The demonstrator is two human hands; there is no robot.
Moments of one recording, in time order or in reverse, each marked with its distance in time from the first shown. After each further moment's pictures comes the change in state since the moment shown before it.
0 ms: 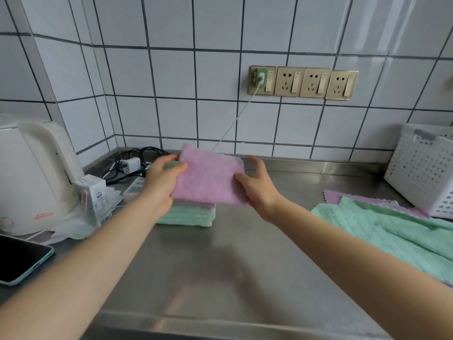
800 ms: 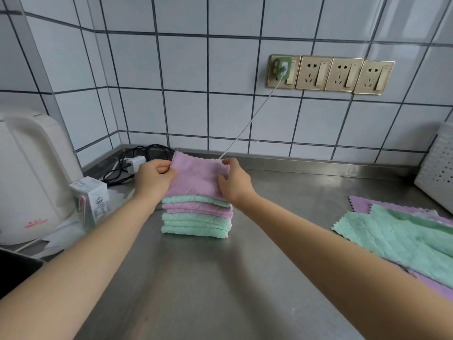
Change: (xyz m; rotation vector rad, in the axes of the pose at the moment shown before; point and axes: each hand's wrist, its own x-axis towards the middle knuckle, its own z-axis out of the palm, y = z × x) left_hand 0.094 -0.042 -0.049 0.585 0.117 0.267; right_hand 0.081 0.024 0.079 -0.551 0.031 -0.122
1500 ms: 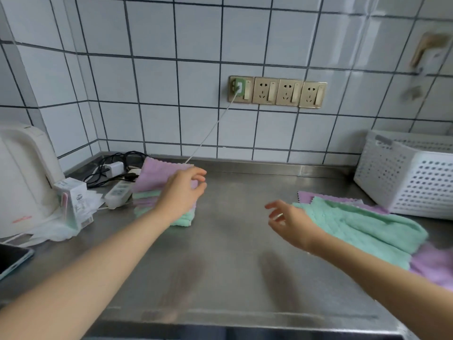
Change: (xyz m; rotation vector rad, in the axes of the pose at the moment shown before) left_hand -0.115 0.088 0.049 0.164 -0.253 0.417; right_hand -0.154 0.105 -0.175 -0.385 -0.075 -0.046
